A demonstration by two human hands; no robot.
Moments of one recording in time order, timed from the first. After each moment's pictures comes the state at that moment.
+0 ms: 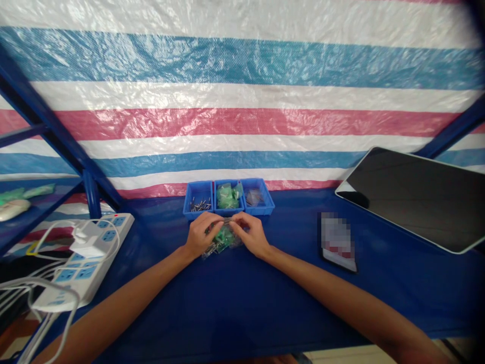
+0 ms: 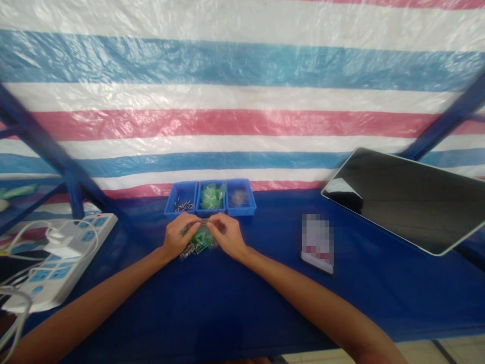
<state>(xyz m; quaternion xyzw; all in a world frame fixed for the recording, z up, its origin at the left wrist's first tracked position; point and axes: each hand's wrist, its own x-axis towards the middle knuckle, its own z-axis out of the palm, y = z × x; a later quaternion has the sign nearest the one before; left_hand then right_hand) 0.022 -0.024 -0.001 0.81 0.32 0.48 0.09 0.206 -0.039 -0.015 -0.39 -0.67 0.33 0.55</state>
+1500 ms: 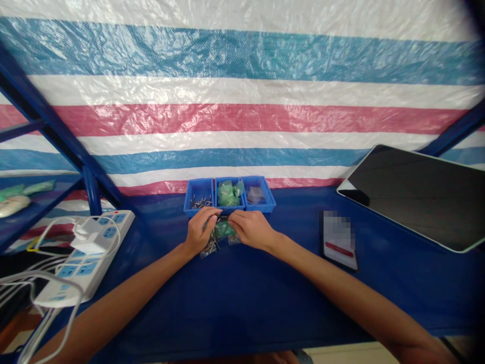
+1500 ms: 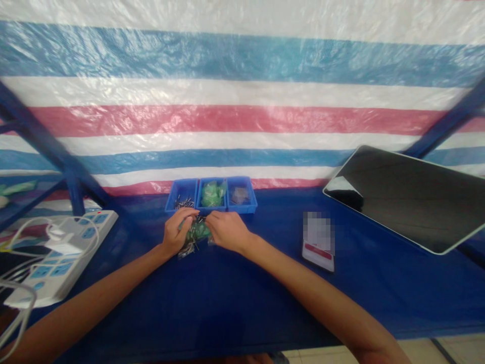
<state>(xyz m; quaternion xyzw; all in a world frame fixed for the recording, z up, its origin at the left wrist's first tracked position) 0.019 -0.024 -0.001 0.79 0.33 0.50 0.13 0.218 -0.039 0.030 -0.39 -0.89 0.00 0.23</state>
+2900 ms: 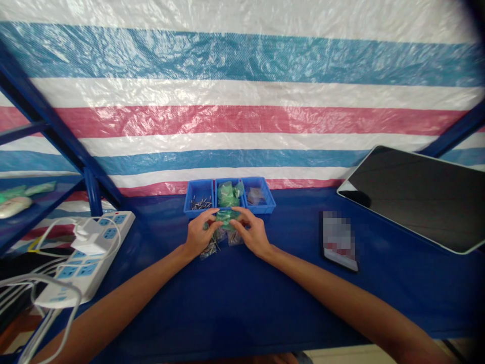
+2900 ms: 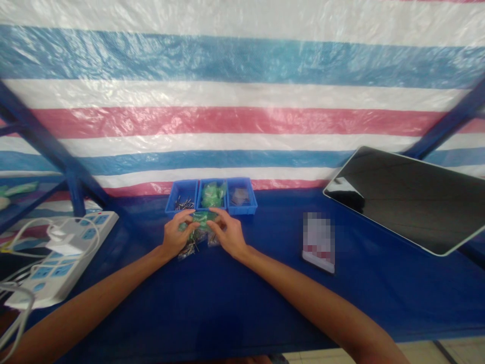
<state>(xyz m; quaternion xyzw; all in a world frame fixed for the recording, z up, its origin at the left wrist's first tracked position) 0.019 -0.020 -0.012 0.77 0.36 0.52 0.05 0.206 -0.040 -0.018 -0.43 -0.68 0.27 0.52</state>
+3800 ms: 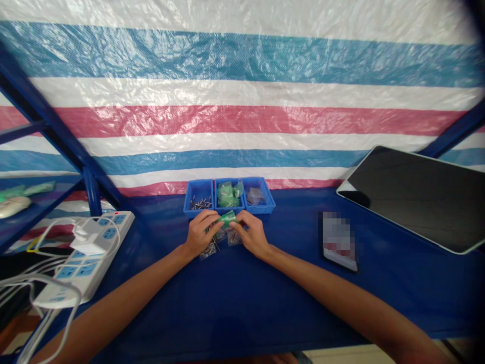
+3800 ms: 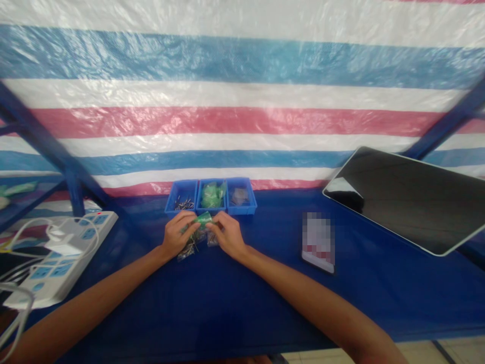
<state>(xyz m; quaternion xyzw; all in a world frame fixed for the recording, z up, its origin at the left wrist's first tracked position) 0.019 -0.023 -0.005 0.82 0.31 0.48 0.08 0.207 -0.039 -0.019 -0.42 -0.72 0.19 0.51</state>
